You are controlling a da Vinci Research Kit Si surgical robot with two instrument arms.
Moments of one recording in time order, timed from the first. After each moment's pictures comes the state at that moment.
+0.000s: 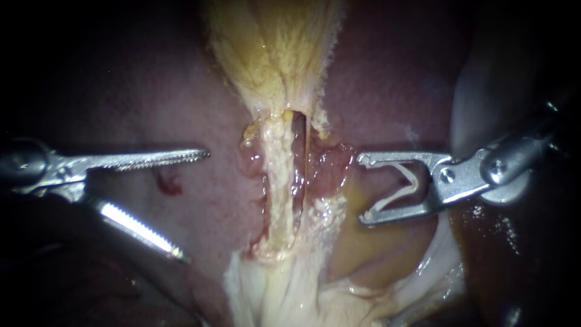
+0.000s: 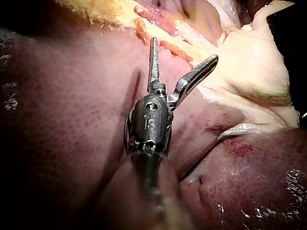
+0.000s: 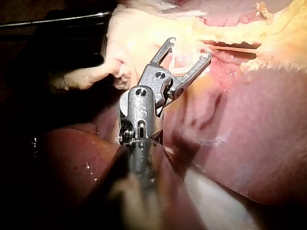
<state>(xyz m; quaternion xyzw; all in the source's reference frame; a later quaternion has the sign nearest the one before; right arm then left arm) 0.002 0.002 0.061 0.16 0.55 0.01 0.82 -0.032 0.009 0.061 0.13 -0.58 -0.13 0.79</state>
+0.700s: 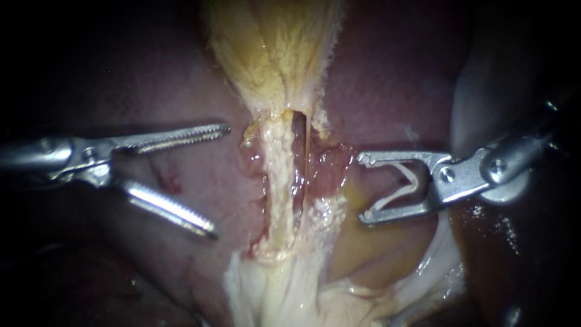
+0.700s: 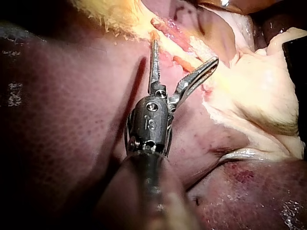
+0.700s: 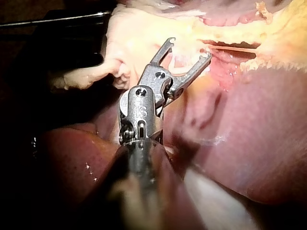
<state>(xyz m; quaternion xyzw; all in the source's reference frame) 0.002 0.002 0.061 0.16 0.55 0.01 0.82 -0.035 0.012 0.064 0.13 -0.56 -0.19 0.79</state>
